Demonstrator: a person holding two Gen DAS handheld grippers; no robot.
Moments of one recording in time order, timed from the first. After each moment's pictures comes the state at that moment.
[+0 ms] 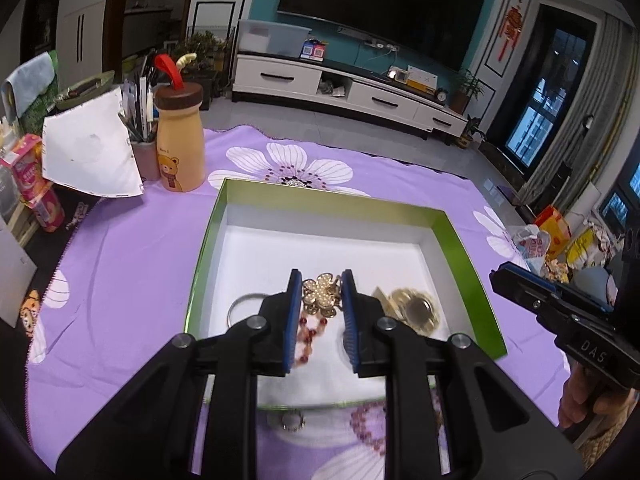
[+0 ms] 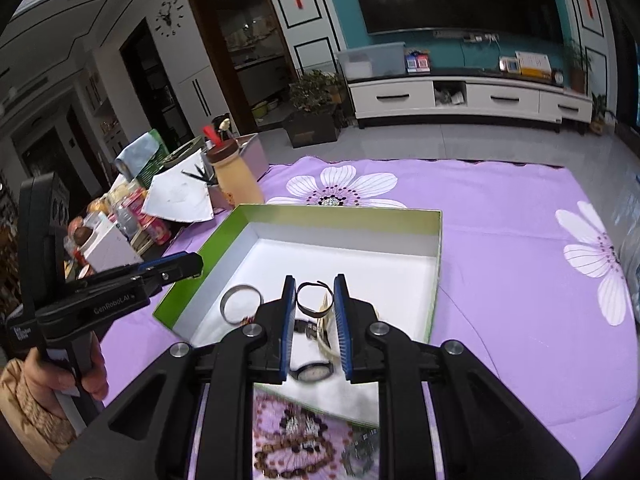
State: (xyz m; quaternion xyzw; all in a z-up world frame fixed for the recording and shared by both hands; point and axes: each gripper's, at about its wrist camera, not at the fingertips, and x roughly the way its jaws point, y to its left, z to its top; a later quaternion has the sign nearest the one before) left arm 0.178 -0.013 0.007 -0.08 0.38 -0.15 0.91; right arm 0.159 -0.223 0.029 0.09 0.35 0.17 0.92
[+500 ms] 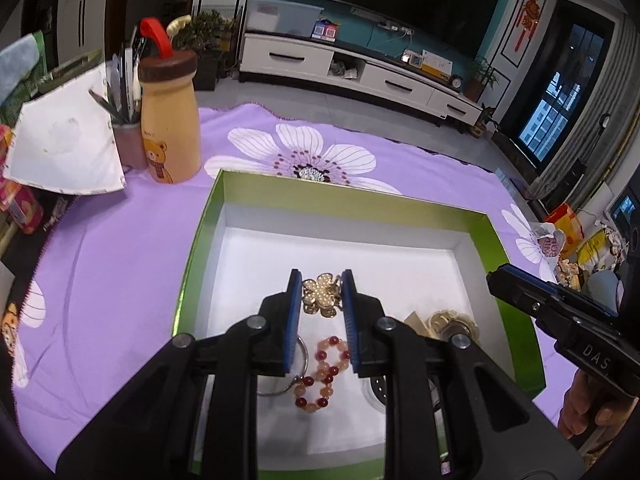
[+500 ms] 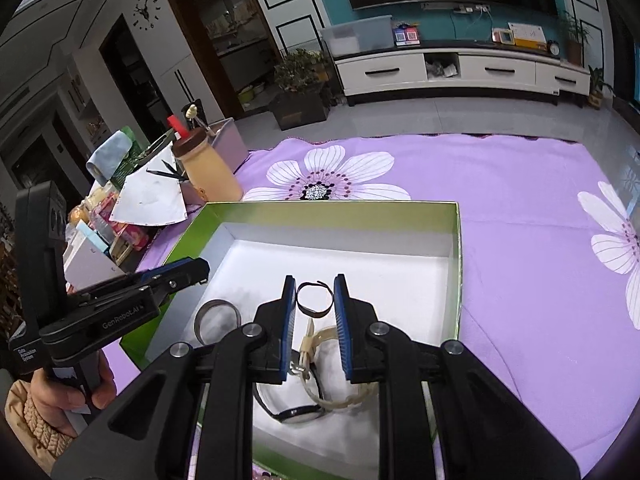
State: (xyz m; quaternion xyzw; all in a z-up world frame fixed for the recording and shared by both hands) left arm 0.233 -0.018 -0.028 -0.08 0.42 -0.13 0.90; right arm 0.213 -0.219 -0.002 0.11 0.39 0.16 0.90
